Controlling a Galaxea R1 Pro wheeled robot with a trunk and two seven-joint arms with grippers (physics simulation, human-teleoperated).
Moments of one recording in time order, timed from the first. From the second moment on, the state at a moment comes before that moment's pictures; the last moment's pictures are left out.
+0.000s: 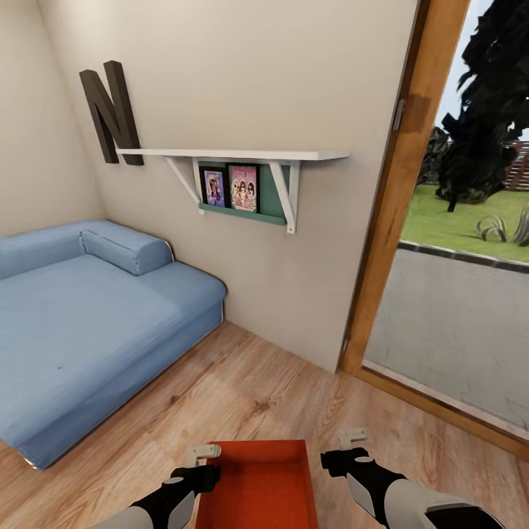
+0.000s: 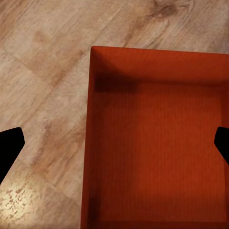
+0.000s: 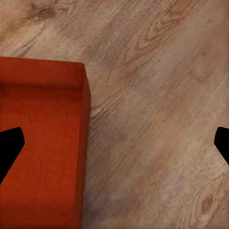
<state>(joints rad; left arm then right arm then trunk) -0.61 -0.11 0.06 -0.06 0.01 -0.05 0.09 -0.71 0.05 0.07 0.02 0.02 -0.03 -0.07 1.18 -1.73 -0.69</state>
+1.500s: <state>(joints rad) -0.61 -0.11 0.06 -0.06 0.01 -0.05 0.09 -0.71 0.05 0.07 0.02 0.02 -0.04 -0.07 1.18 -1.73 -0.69</state>
